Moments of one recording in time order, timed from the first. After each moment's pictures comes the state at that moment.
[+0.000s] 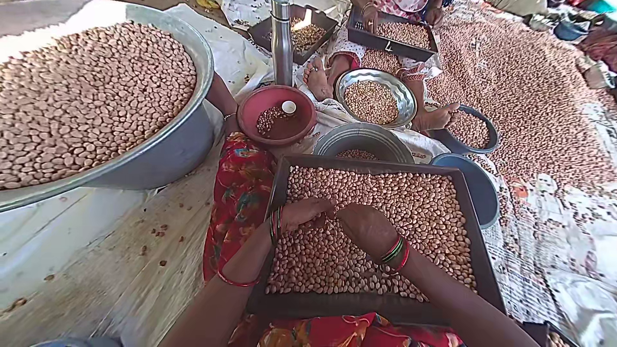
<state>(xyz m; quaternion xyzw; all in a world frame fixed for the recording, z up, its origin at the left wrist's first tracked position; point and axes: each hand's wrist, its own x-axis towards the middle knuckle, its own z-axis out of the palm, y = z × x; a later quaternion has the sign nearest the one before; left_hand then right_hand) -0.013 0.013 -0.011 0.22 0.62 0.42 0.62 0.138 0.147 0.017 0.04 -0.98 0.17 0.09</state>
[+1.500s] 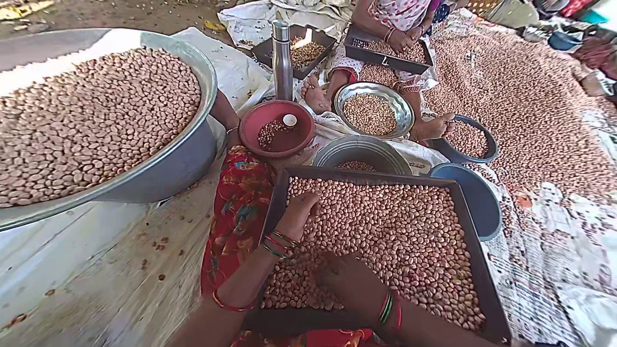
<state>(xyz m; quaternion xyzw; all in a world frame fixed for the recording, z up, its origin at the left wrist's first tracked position) 0.005 0.025 0.001 0.03 0.59 0.70 0.39 0.176 0.106 0.008 0.03 -0.96 0.22 -0.18</state>
